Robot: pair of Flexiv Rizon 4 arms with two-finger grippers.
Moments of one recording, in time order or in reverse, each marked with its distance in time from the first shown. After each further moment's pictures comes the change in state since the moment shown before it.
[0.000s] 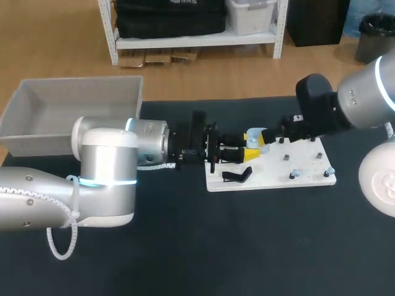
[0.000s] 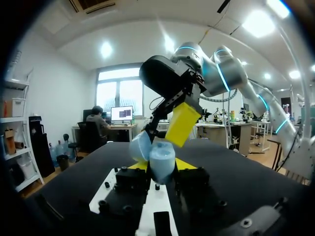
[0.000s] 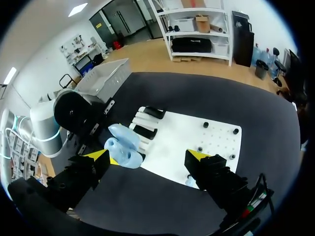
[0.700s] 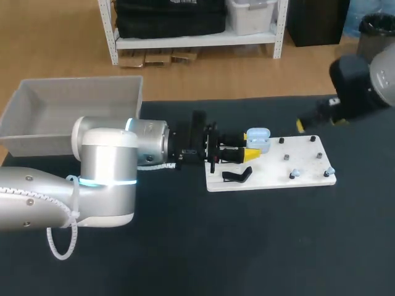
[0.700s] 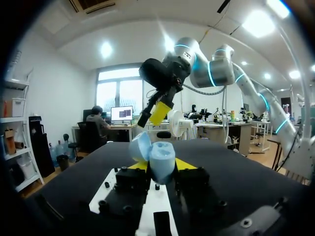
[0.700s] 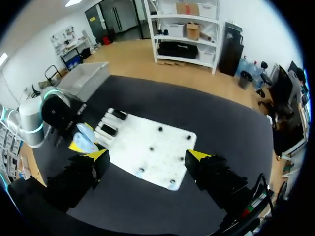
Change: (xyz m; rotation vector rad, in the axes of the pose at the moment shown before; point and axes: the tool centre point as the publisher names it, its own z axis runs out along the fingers) left arm 0.000 0.000 0.000 0.000 0.000 0.000; right arm 0.000 -0.080 -0.056 0.216 0.061 -0.056
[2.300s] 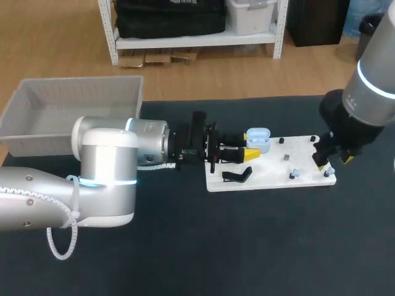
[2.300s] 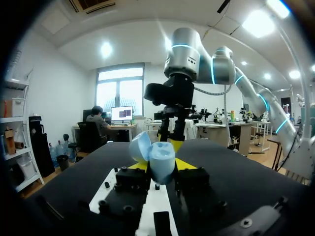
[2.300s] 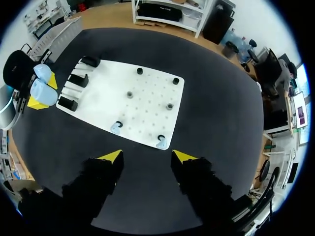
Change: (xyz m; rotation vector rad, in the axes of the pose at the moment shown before) left arm 0.000 0.000 0.000 0.000 0.000 0.000; right arm 0.076 -0.011 0.026 0.176 0.308 0.023
